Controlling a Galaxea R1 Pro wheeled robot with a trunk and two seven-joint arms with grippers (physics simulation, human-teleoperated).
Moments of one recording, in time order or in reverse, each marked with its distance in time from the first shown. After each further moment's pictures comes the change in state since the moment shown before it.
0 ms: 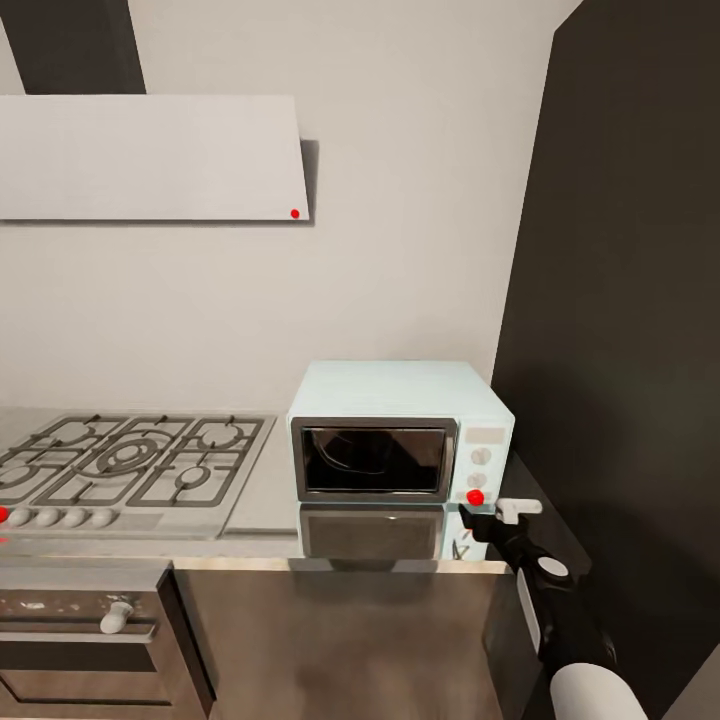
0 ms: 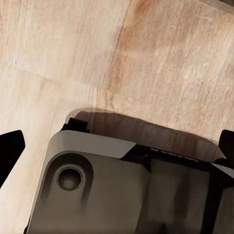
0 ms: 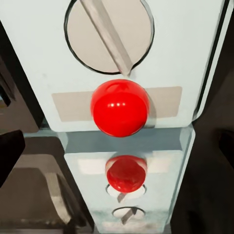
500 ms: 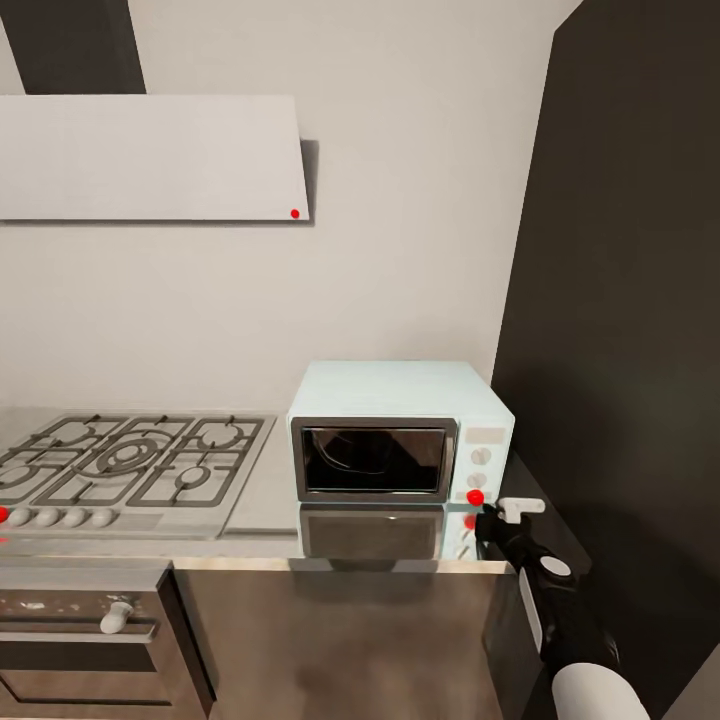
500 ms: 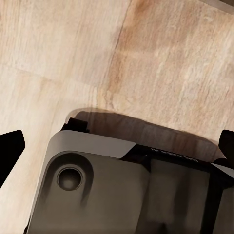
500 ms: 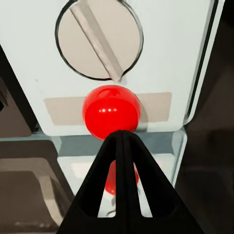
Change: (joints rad) left arm 0.000 0.000 0.000 0.000 0.000 0.000 0.000; right arm 0.000 -0.003 -0.002 -0.008 0.005 -0.001 -0.005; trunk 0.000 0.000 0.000
